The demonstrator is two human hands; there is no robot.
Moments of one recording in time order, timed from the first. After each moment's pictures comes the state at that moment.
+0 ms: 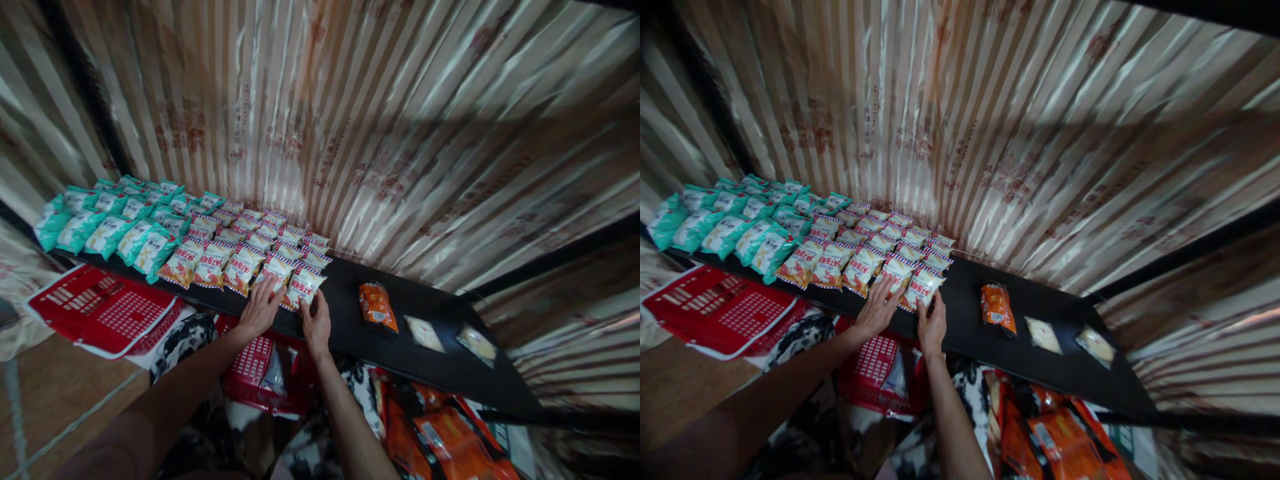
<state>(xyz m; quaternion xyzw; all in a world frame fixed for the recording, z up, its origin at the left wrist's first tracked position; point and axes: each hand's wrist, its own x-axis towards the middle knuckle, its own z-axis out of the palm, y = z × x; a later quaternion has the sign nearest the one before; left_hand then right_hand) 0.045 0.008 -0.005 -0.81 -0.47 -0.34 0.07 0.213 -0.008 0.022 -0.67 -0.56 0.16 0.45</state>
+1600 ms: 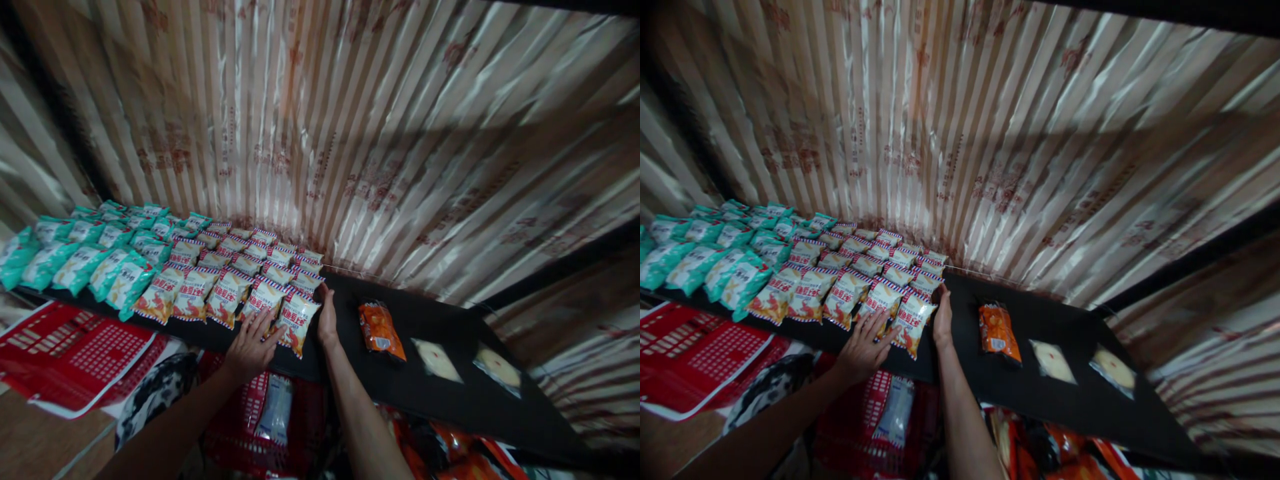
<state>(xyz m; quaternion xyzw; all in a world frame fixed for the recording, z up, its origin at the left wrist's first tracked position) 0.056 0.003 0.010 -0.83 -0.43 -0.32 0.16 0.251 0.085 0.033 -0.52 -0.39 0.41 0.64</state>
